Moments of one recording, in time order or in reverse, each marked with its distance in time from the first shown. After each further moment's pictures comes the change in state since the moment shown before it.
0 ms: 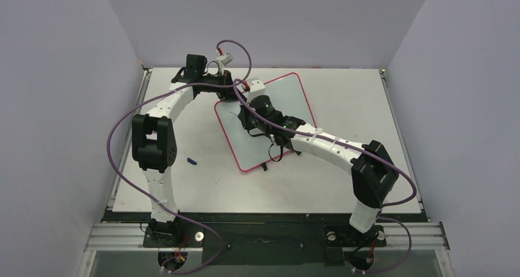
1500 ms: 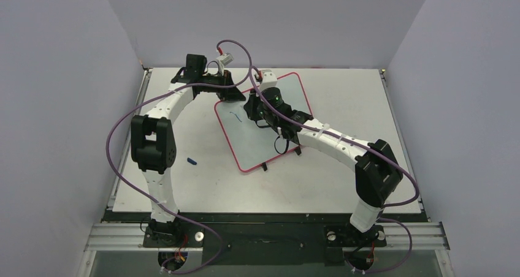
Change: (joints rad) left arm -0.003 -0.017 -0.013 0.003 -0.006 0.008; right arm -0.073 -0.023 -0.019 0.058 -0.039 0.096
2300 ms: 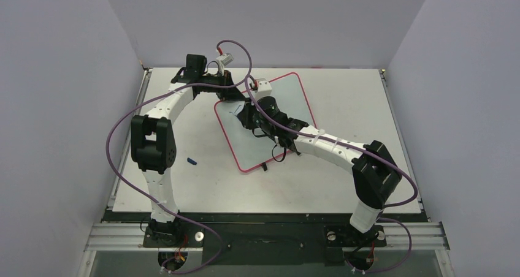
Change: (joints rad) left arm -0.001 -0.002 -0.001 0.000 -0.017 0.002; right arm 0.045 -0.003 -0.078 0.081 -0.026 0.050
